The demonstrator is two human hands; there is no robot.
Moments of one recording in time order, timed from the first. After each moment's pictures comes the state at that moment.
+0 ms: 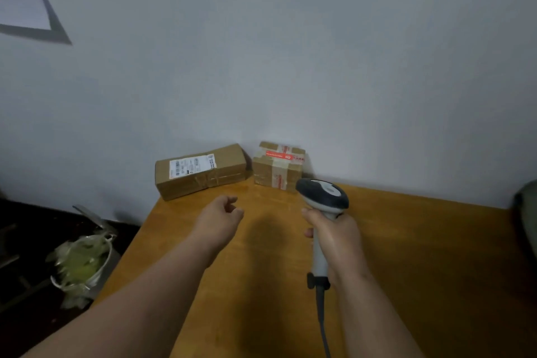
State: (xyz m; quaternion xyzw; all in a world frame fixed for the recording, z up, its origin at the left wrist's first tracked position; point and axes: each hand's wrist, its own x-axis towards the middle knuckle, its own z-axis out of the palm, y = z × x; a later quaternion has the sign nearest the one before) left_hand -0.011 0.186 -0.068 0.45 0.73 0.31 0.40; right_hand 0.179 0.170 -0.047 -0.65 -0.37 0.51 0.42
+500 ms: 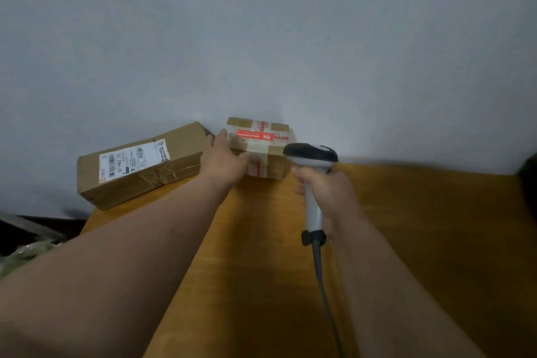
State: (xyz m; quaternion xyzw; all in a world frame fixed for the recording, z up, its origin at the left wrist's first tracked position) left_hand 0.016 0.366 -0.130 0.50 0.69 0.31 0.42; right_hand 0.191 0.310 -0.115 -0.66 -0.33 0.54 0.42
